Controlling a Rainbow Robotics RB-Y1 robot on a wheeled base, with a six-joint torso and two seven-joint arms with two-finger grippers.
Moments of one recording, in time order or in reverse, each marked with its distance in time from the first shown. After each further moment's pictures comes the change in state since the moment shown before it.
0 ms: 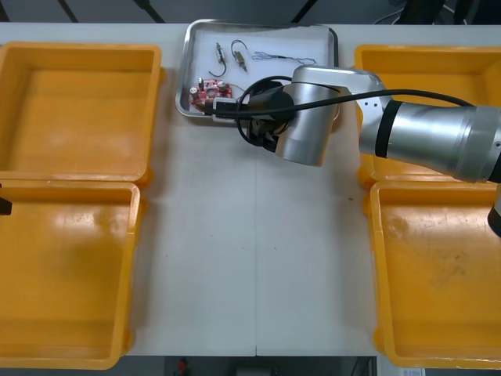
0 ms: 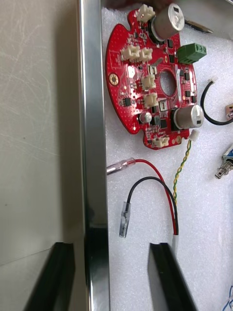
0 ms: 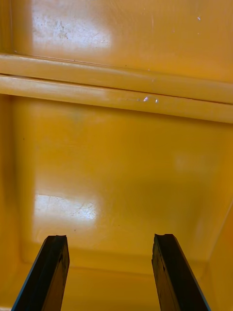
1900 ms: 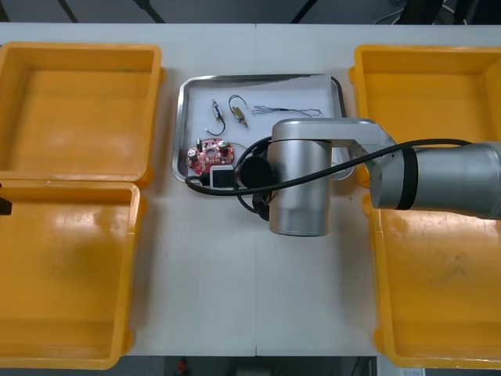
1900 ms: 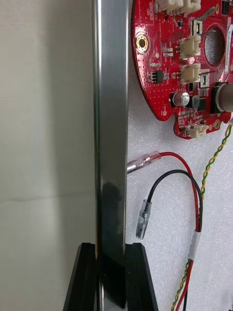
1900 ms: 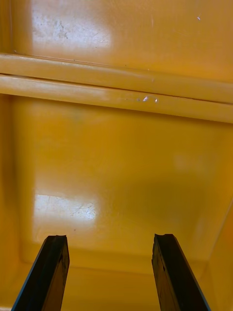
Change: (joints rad) right arm 0.108 -0.087 -0.010 -0.536 -0.001 0.552 -0.078; left arm 0.000 0.000 0.000 0.000 0.001 0.000 0.000
